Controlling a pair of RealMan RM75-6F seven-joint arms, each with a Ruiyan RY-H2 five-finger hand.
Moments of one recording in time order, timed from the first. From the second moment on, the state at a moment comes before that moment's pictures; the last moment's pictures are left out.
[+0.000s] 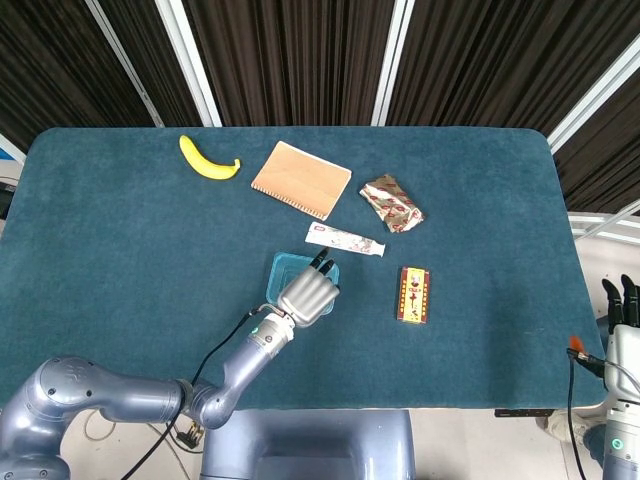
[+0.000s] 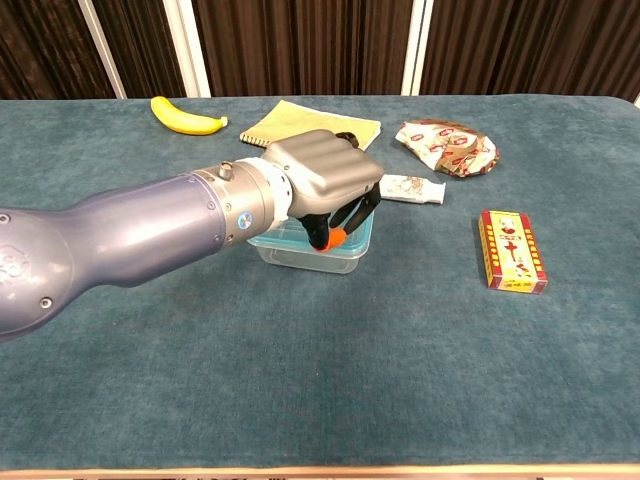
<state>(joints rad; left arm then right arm) -1.15 -1.82 -0.13 -1.42 0.82 0.97 0.93 0.03 -1.20 0.19 -1.68 -1.27 1.58 -0.23</state>
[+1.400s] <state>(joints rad) -1.12 -1.85 -0.14 -1.36 0.90 0.98 0.91 0.03 -1.20 0.20 -1.68 -1.27 1.58 -0.22</state>
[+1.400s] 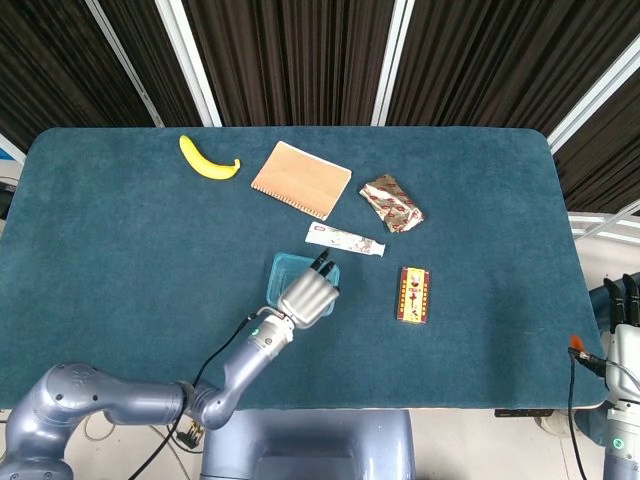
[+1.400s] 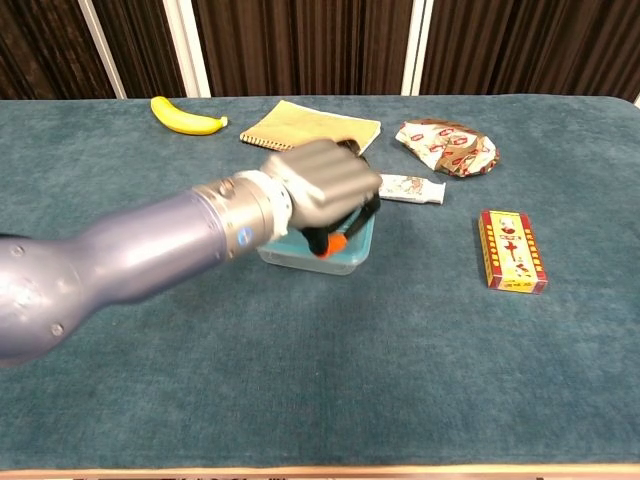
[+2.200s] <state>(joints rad) -0.59 -1.24 0.00 -1.98 1.04 1.54 0.65 0.03 -1.19 0.17 -1.67 -1.34 1.58 -0.24</state>
